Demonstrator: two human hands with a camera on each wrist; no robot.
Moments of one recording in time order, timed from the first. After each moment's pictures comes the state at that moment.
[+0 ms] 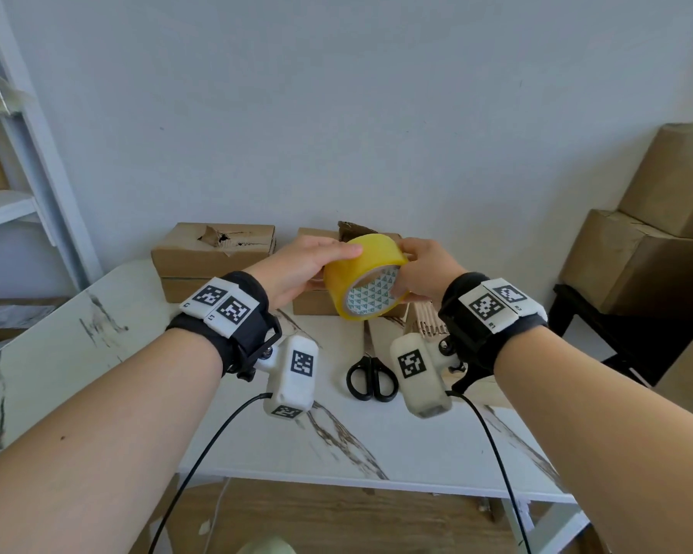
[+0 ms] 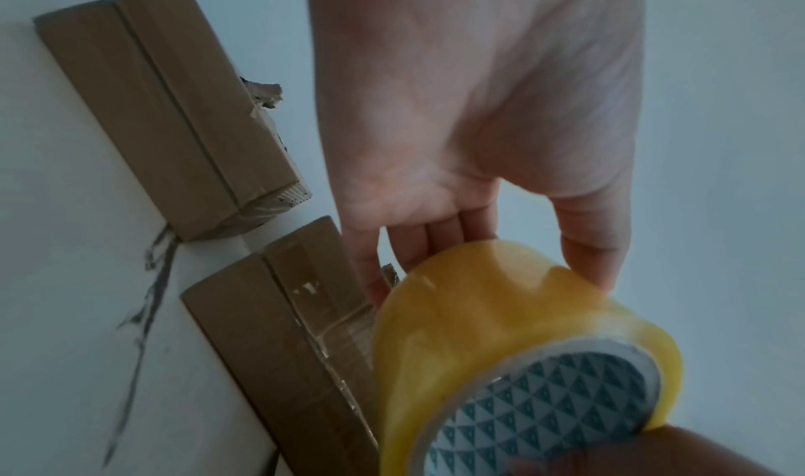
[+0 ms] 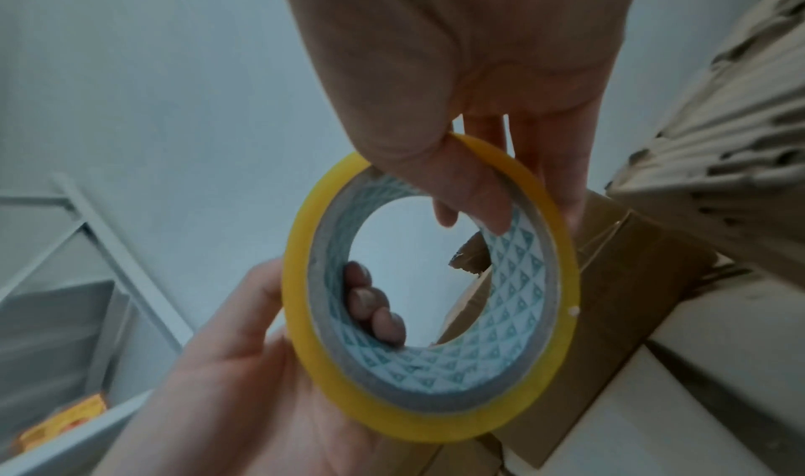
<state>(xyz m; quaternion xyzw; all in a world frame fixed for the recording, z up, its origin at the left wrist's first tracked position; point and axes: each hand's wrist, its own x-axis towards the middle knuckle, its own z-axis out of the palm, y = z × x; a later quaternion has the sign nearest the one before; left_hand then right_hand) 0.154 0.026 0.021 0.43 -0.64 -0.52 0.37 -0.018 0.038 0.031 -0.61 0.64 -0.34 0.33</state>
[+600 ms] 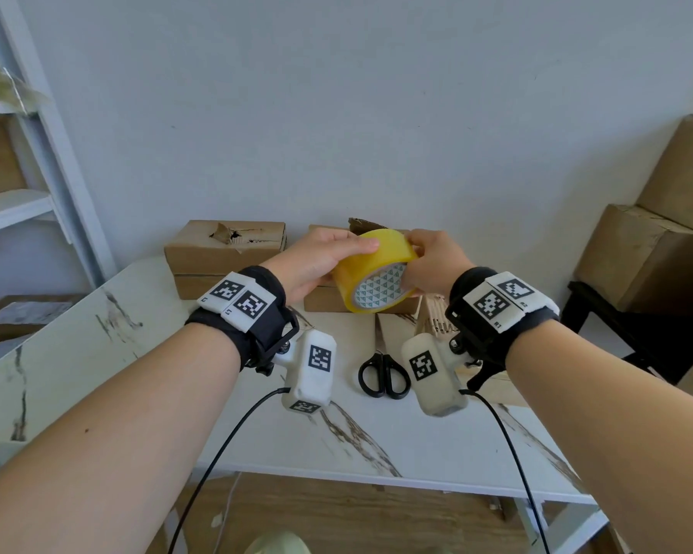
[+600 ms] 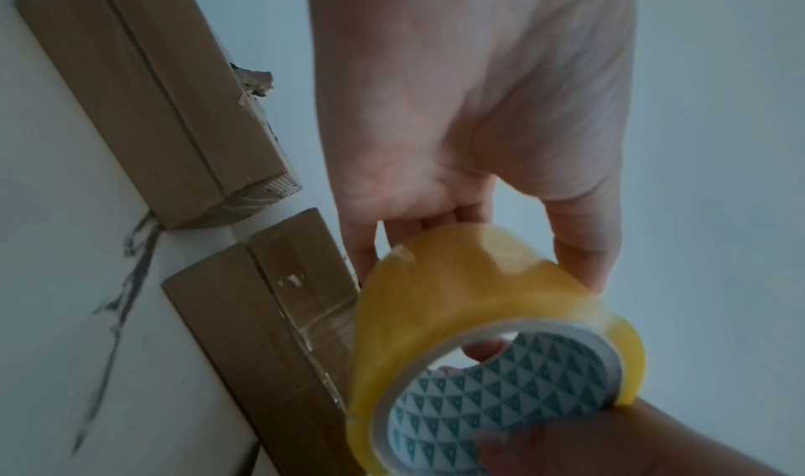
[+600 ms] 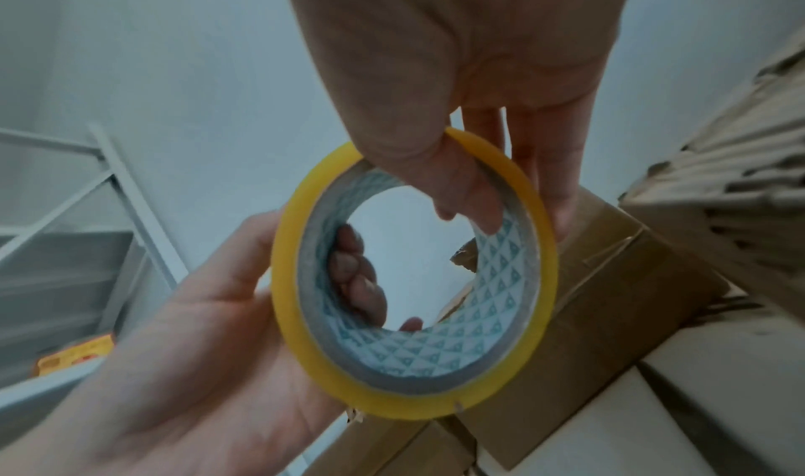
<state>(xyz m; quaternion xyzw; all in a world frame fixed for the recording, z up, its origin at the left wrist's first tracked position) 0.151 0.027 0.024 0.43 -0.63 -0.52 0.38 -0.012 0.038 0.033 -0.64 0.65 -0.32 0.26</state>
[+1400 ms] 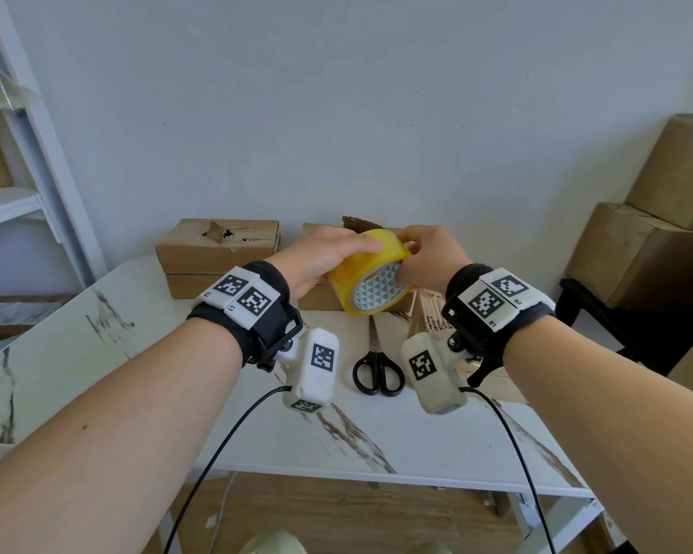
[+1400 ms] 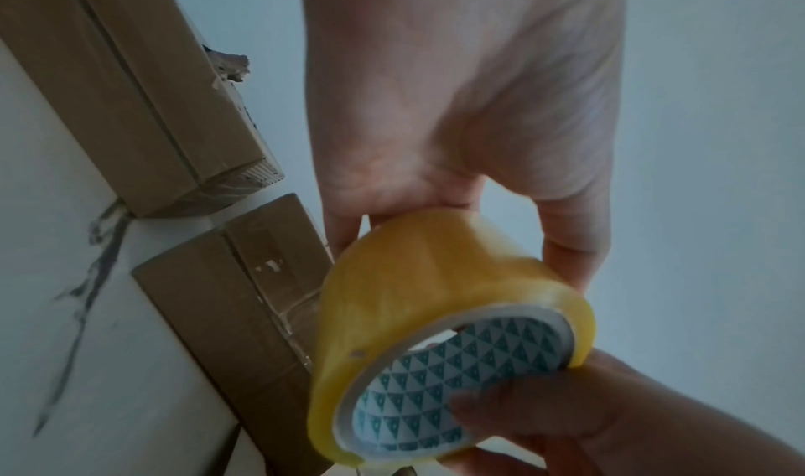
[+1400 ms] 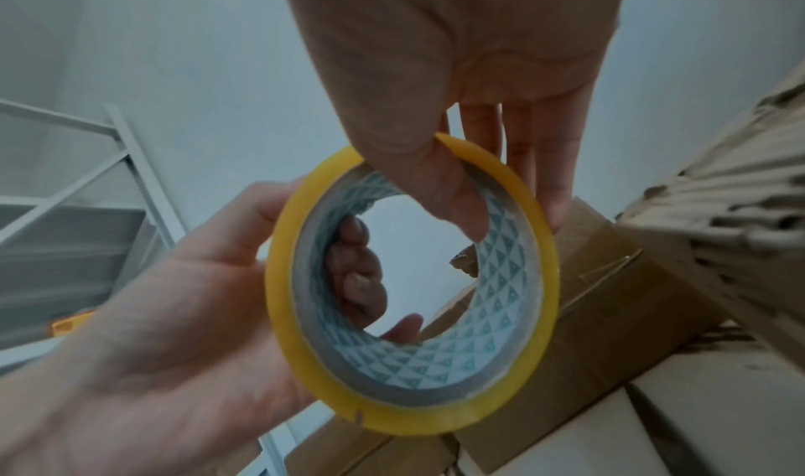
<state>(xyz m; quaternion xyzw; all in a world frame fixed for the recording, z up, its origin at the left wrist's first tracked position) 0.144 0.022 0.024 0.44 -0.66 -0.50 0.36 -0.014 0.041 0.036 -0.64 0.65 -0.32 0.24</state>
